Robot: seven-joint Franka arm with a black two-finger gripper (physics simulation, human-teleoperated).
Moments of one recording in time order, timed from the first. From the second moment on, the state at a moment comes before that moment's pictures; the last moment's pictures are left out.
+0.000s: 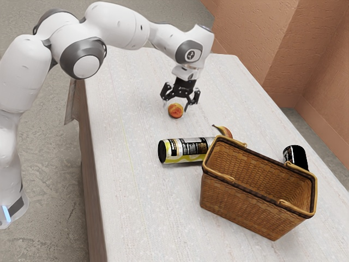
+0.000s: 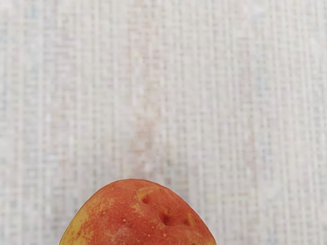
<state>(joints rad) 0.02 0.39 0.37 -1.56 -0.17 1.76 2.02</state>
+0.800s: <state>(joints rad) 0.03 0.42 0.37 -1.57 -0.20 1.79 2.03</state>
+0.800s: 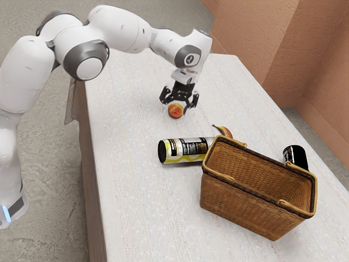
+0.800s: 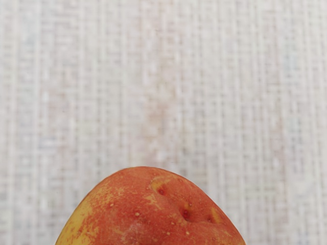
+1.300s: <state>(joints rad) 0.03 0.43 0.37 -1.55 -0.20 1.81 2.01</state>
